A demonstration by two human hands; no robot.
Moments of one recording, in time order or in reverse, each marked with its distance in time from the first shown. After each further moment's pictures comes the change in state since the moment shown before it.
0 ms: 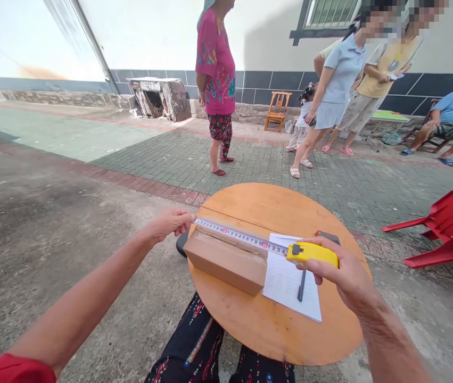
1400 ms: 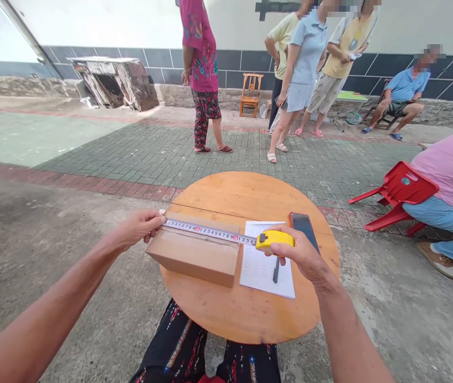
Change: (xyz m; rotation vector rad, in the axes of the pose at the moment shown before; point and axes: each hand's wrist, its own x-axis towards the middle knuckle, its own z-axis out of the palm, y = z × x) left_hand 0.012 0.000 0.021 0.189 -0.011 0.061; right_hand 0.021 0.036 -0.004 0.074 -0.155 -0.035
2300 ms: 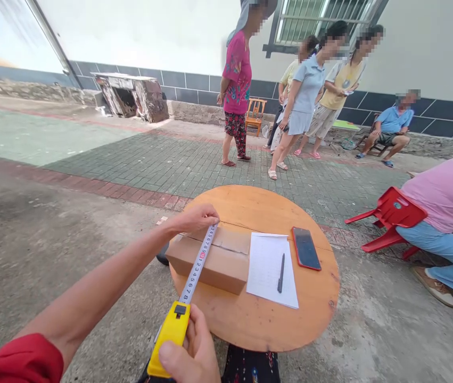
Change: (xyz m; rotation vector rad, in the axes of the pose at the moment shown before) left_hand 0.039 0.055 0.038 0.255 -0.306 0.599; right_hand -0.089 -0.005 0.274 1.034 0.103 0.288
